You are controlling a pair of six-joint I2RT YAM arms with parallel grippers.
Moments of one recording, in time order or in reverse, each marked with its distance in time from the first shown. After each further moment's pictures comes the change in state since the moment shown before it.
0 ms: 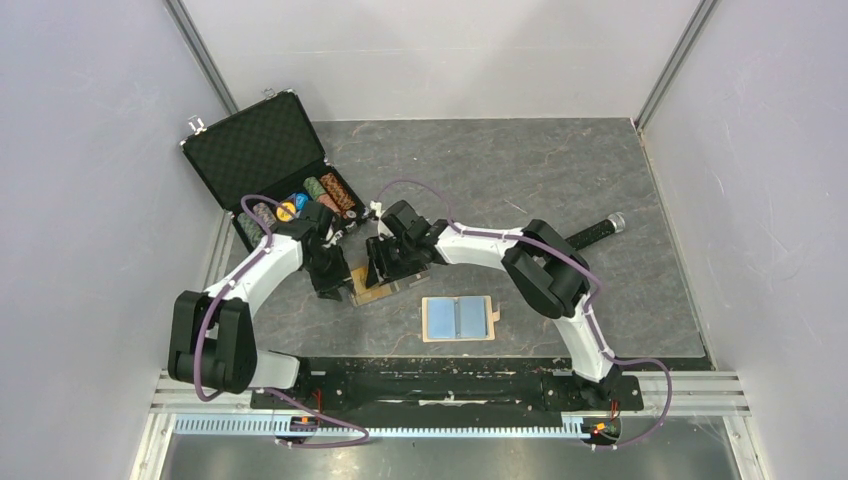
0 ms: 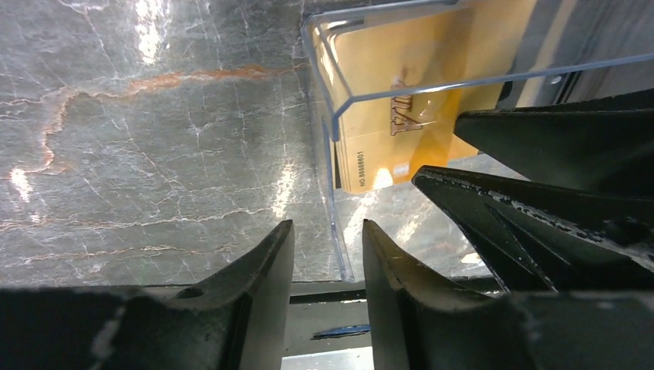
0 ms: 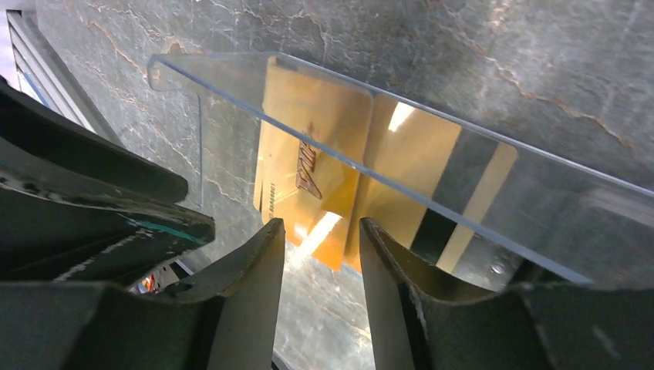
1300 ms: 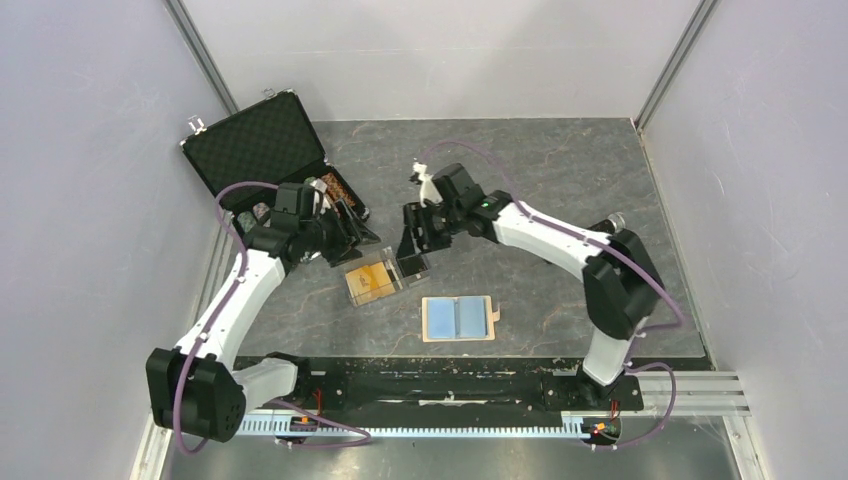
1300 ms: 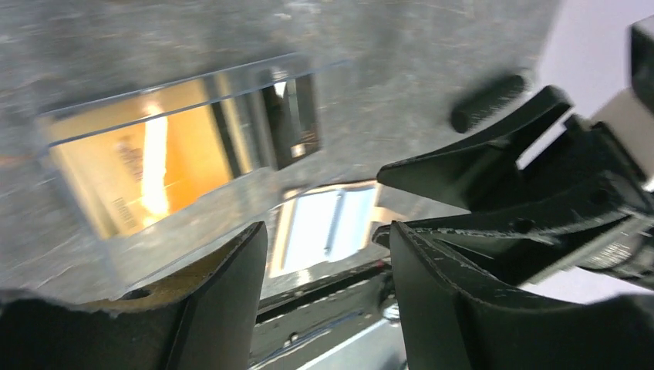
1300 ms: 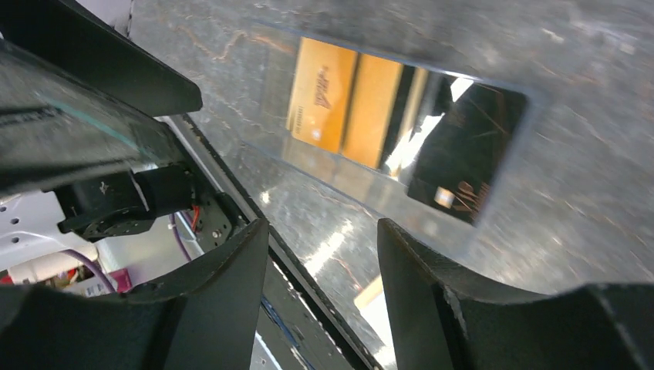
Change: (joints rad) left arm -0.010 -0.224 0.023 0.336 0.297 -0.270; right arm -0.184 -0.417 -0.175 -0.175 -0.072 -0.090
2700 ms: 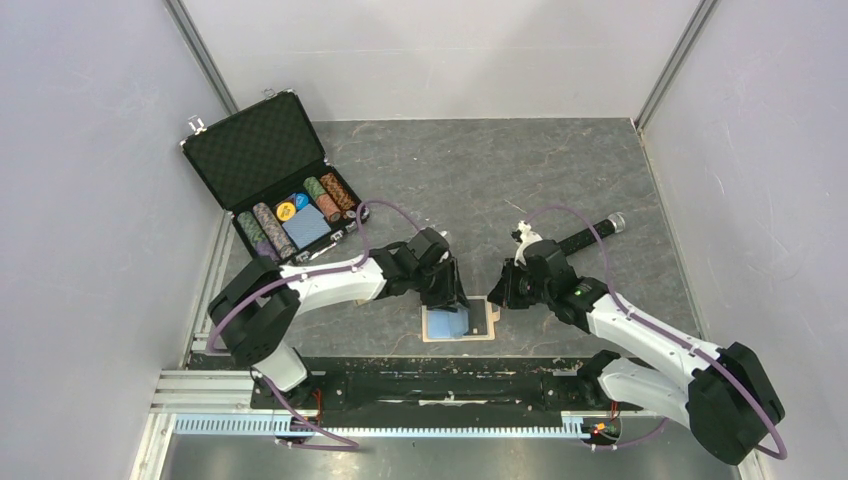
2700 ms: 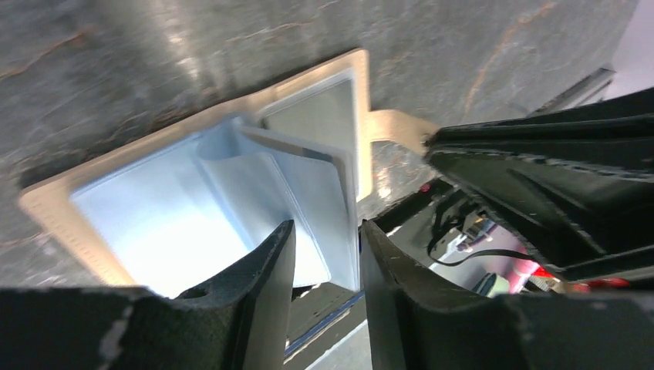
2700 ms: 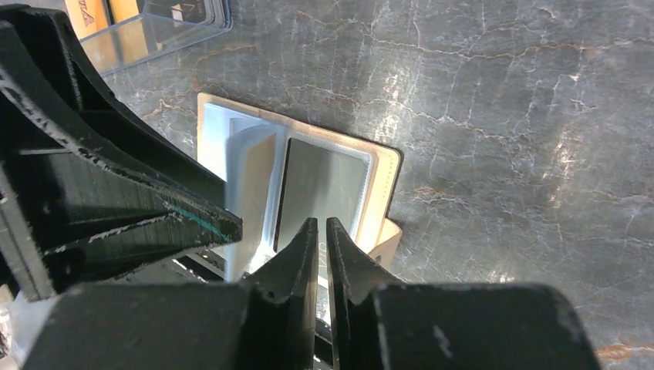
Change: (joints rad) left arm -0.696 0.455 0.016 0.293 -0.187 -0.139; right arm -0.107 -0.704 -0.827 0.152 0.281 0.119
